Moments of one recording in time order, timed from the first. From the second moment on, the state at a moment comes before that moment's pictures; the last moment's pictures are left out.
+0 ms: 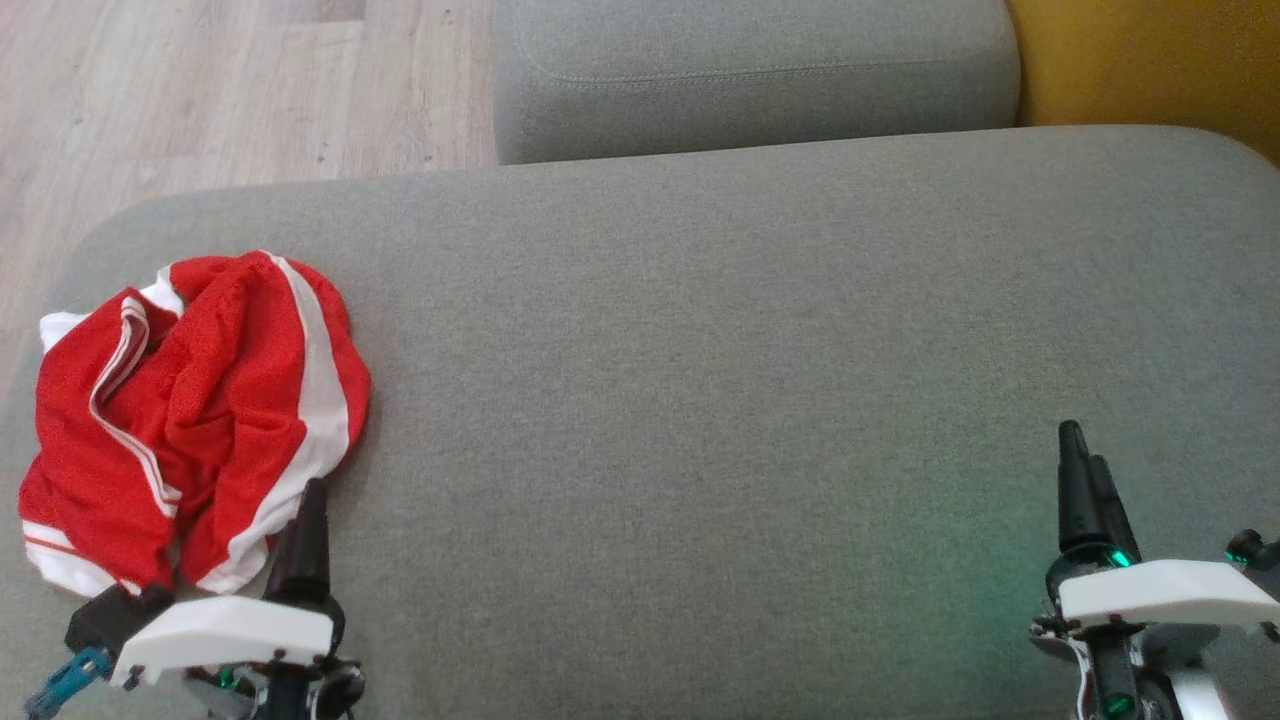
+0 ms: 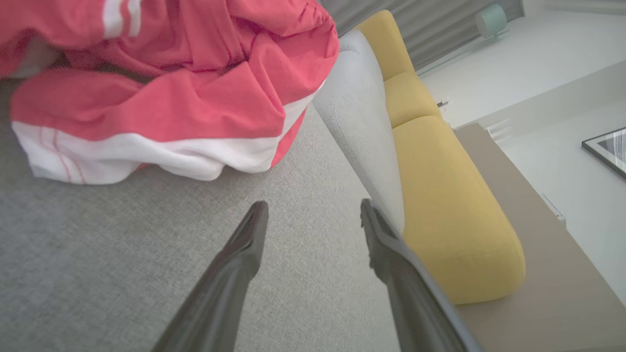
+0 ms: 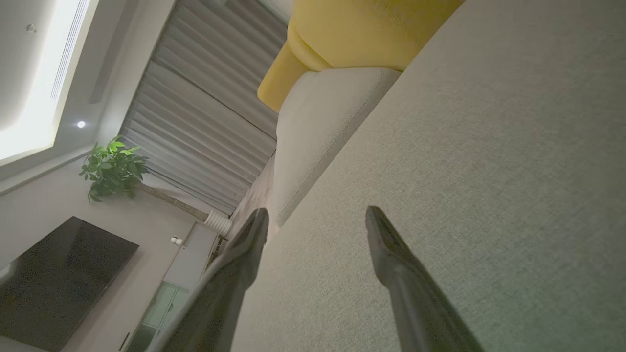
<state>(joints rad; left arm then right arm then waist) 0.02 0.04 -0.01 0.28 -1.07 -0.04 -0.03 0.01 -0.05 -0.04 0.23 0.97 0.12 -0.02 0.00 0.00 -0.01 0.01</state>
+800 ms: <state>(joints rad) 0.02 0.06 -0.03 0.27 -0.75 -0.02 -0.09 0.01 -0.05 0.00 0.20 0.62 0.12 -0.09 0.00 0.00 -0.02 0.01</state>
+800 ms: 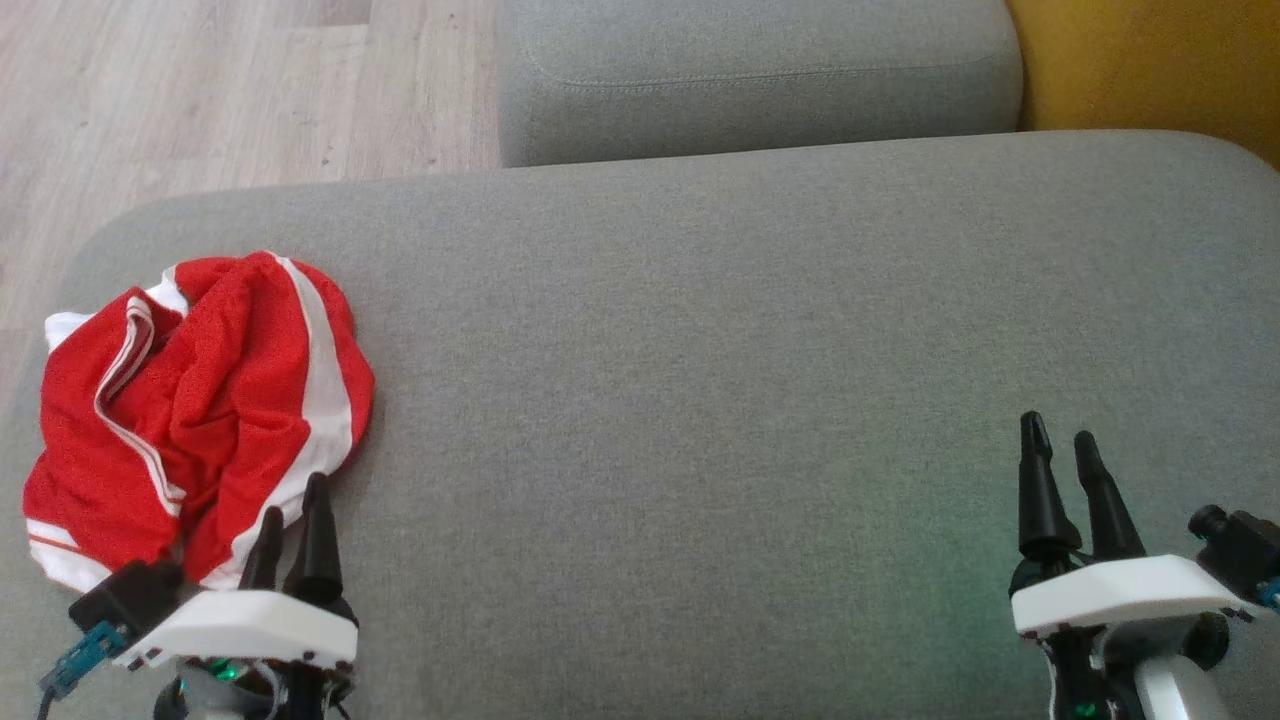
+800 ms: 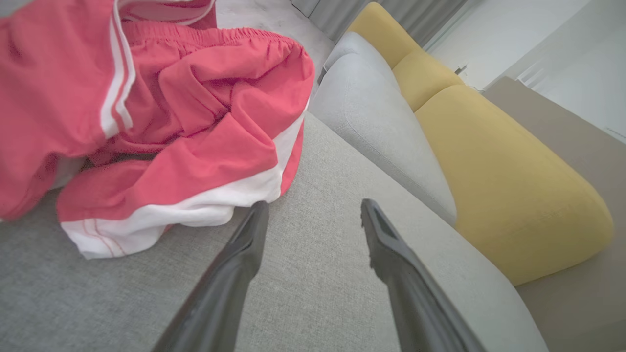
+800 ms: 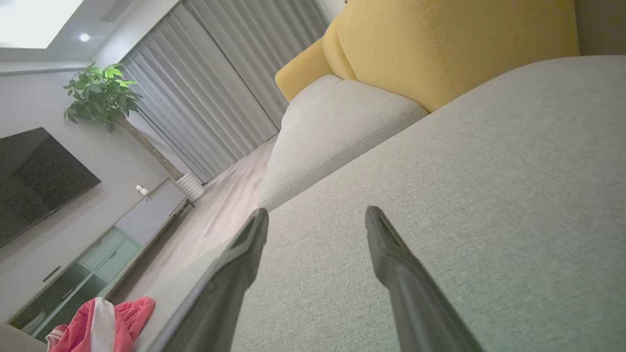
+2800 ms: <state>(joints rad) 0.06 0.09 -0.08 0.23 -0.06 0.05 -0.25 0.03 -0.05 0.00 0.23 0.05 0.12 -0.25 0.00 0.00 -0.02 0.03</state>
